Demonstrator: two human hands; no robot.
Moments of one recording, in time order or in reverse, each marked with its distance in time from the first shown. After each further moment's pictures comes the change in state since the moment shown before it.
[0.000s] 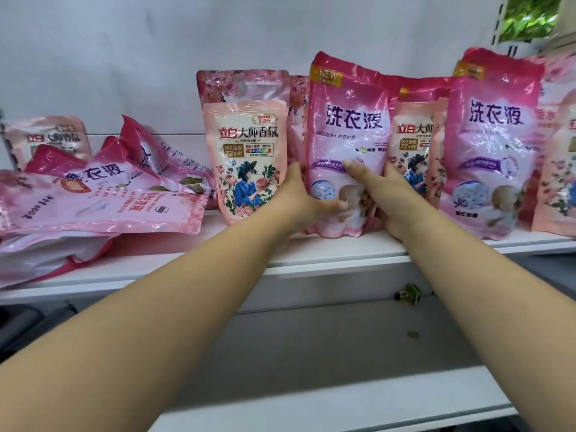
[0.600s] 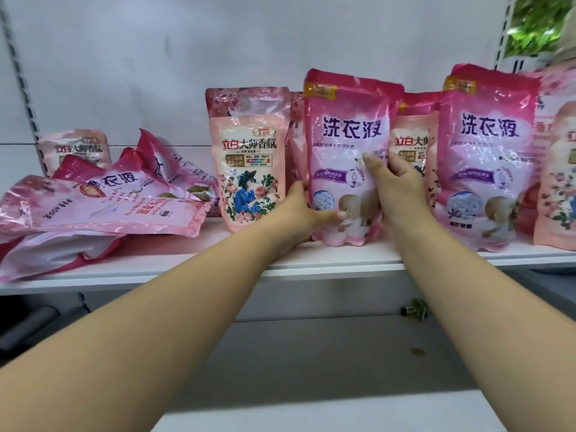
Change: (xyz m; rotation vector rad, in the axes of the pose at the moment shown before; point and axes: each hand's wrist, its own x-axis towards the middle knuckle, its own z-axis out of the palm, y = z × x) left_hand -0.007 0.002 0.007 -0.034 -0.038 -0.059; right_hand -0.011 -0.017 -0.003 0.017 0.211 -0.146
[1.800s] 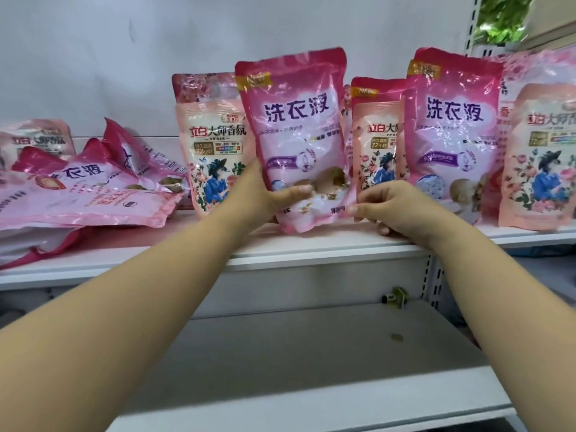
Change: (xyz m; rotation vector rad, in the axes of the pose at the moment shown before) left_hand -0.002 -0.002 -0.008 0.030 0.119 0.253; right_hand -0.021 -0.010 -0.059 -0.613 -0.430 0.139
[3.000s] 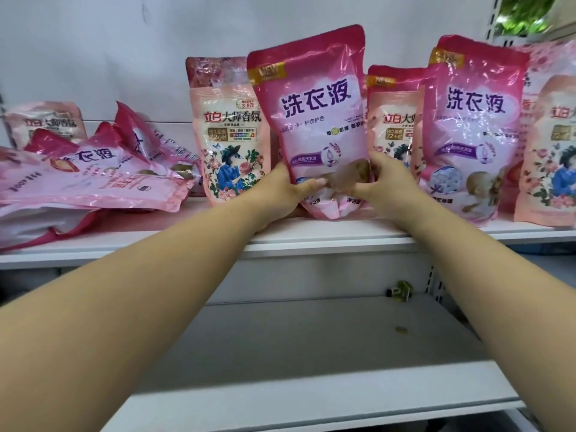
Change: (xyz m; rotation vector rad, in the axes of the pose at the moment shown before) left_hand 0.009 -0.010 0.007 0.210 -0.142 -0.081; right_hand 0.025 -0.010 0.026 0.073 0.154 -0.227
